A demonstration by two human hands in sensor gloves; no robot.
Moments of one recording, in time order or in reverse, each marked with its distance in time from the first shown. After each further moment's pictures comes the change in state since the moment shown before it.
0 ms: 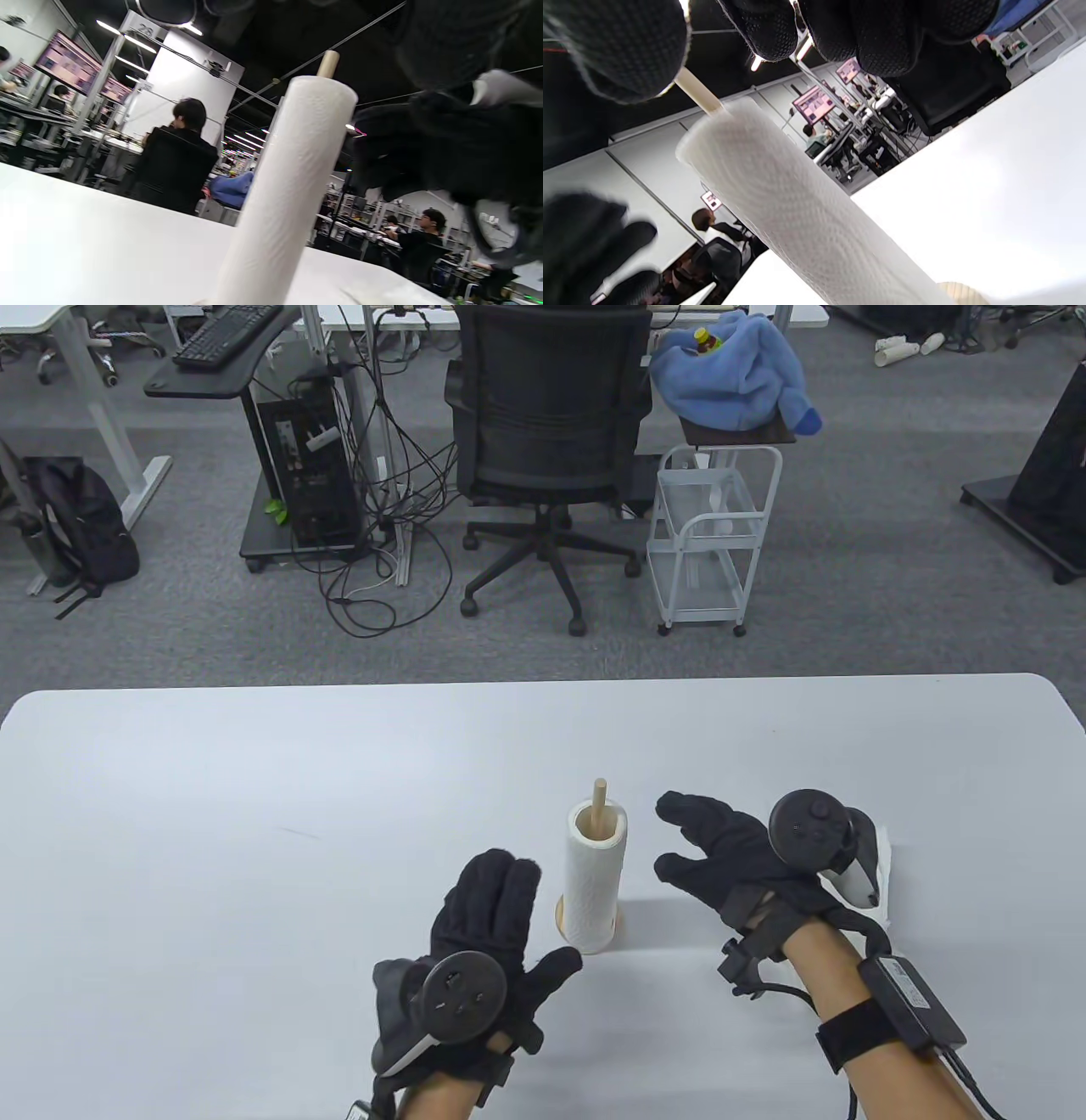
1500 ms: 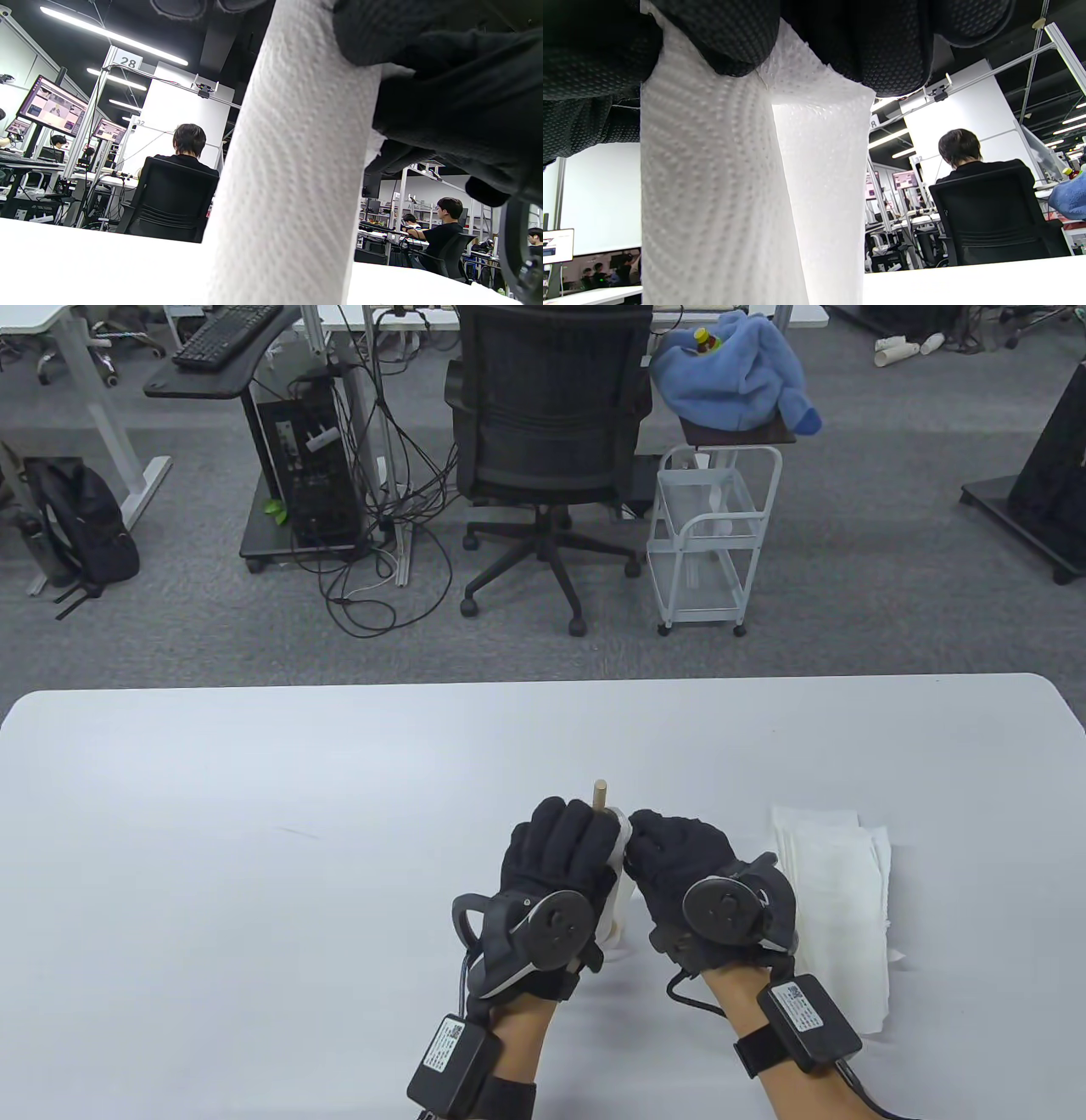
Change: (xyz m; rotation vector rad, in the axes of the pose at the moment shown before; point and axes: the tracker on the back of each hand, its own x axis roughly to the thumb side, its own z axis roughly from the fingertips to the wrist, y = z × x) left_hand 0.011 -0.052 -0.057 0.093 -0.008 -0.189; right_hand -0.008 0.065 0.001 -0.353 -0.325 0.480
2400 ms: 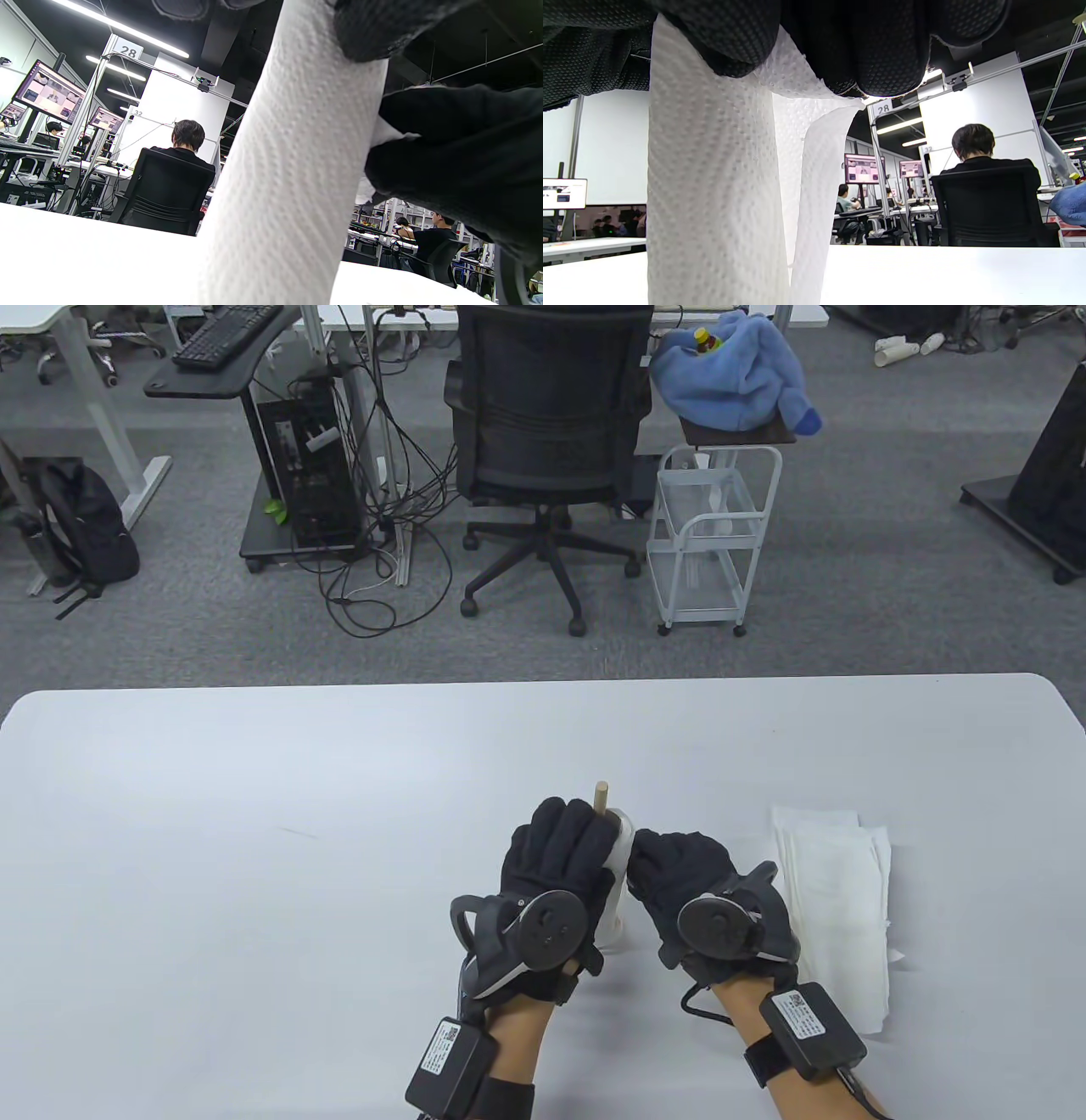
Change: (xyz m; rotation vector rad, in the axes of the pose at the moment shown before) left_hand -0.004 -0.002 0.001 -0.017 -0.004 0.063; right_hand -0.003 0.010 0.013 0.085 -0.073 0.093
